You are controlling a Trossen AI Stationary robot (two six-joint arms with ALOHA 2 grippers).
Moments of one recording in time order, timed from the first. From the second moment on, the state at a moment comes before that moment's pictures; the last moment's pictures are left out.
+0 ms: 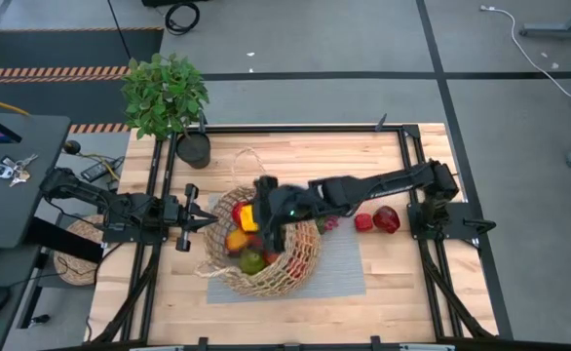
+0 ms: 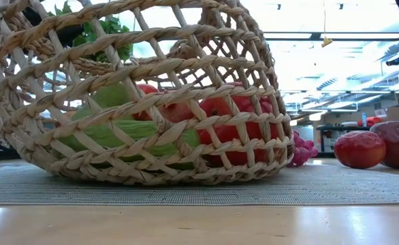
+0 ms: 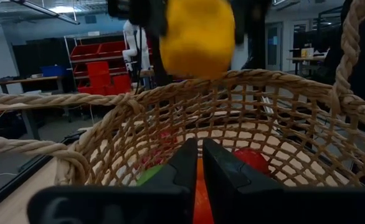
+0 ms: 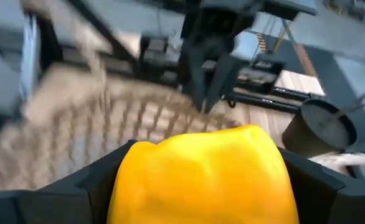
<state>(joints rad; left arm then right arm) -0.33 0.27 0.01 0.39 -0.27 0.12 0.19 1.92 1.87 -0.49 0.19 -0.12</state>
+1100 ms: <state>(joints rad) -0.33 0.27 0.01 0.39 -0.27 0.12 0.14 1.99 1.91 -0.65 0.04 0.37</state>
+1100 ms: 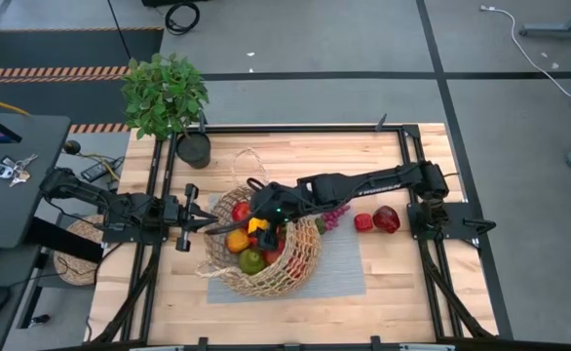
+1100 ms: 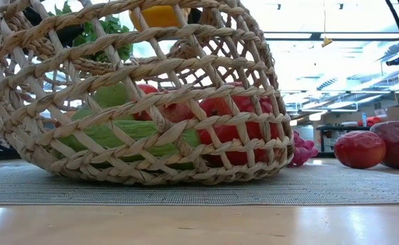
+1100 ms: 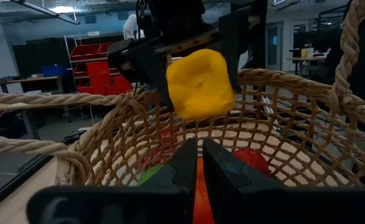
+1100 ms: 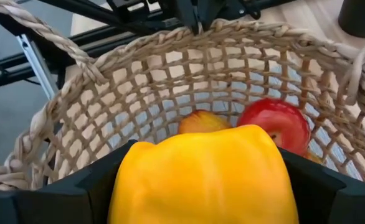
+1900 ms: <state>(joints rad) -0.33 0.27 0.01 0.39 -0.27 0.12 0.12 1.99 1.91 -0.62 0.00 0.26</state>
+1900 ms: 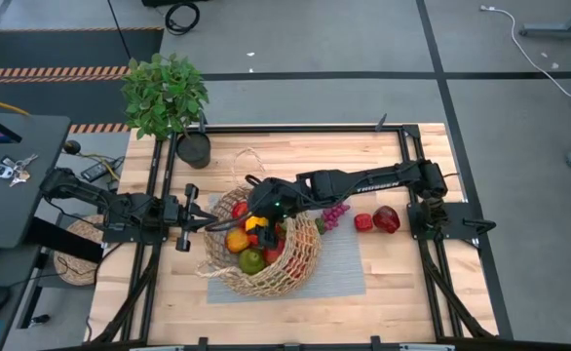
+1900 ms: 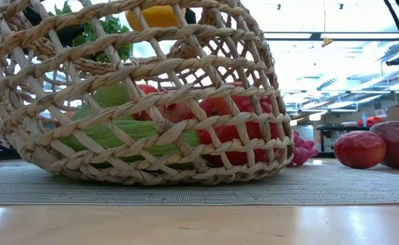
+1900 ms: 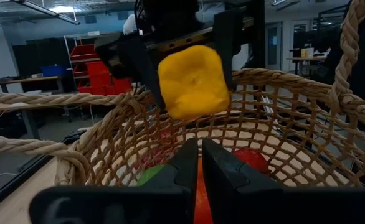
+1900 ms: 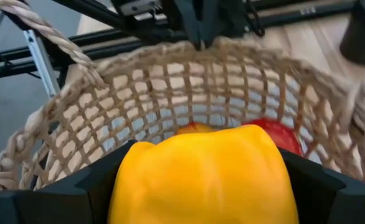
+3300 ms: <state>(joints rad) -0.33 0.27 0.01 0.39 -0.27 0.12 0.12 2.05 1.91 -0.57 0.05 0.17</state>
